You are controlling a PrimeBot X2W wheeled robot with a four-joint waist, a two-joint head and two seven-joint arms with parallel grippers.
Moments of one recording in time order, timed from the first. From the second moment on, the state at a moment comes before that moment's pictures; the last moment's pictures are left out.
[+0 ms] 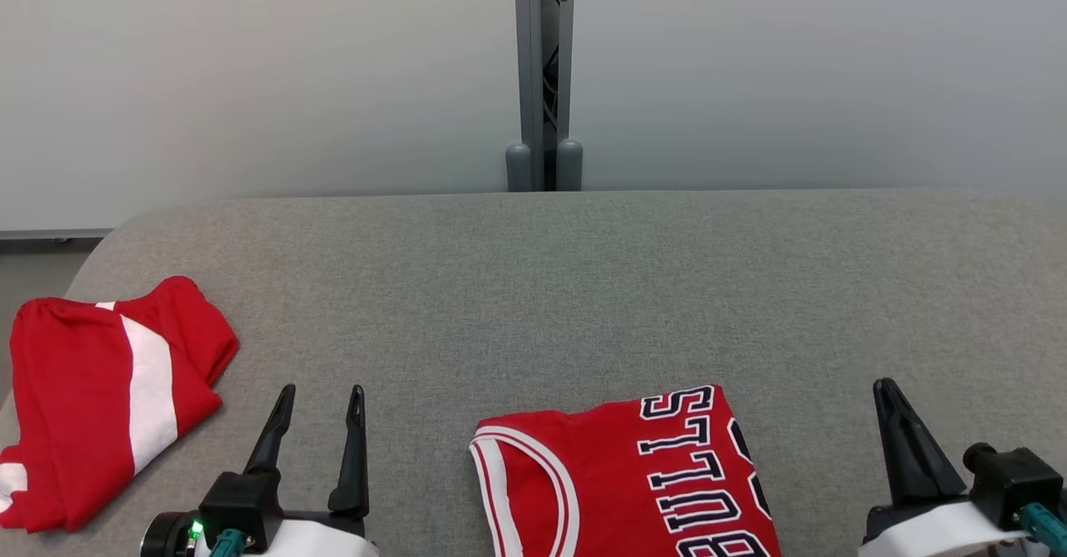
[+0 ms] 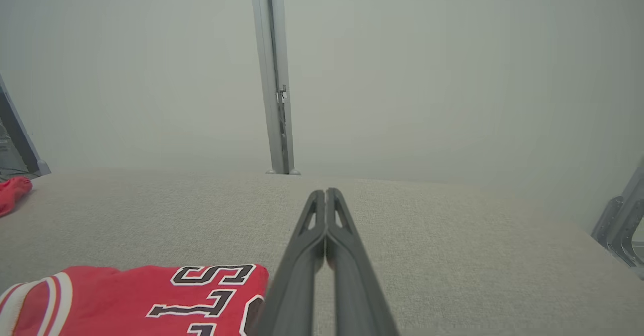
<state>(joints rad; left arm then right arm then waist) 0.03 0.05 -0.12 0.19 -0.15 0.06 -0.26 -0.01 -0.10 0.02 0.24 0.14 0.13 -0.26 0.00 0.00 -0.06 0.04</state>
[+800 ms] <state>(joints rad) 0.05 0.05 -0.14 0.19 -0.14 0.06 -0.26 -0.04 -0.15 0.21 0.46 0.33 0.13 -0.26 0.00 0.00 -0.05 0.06</state>
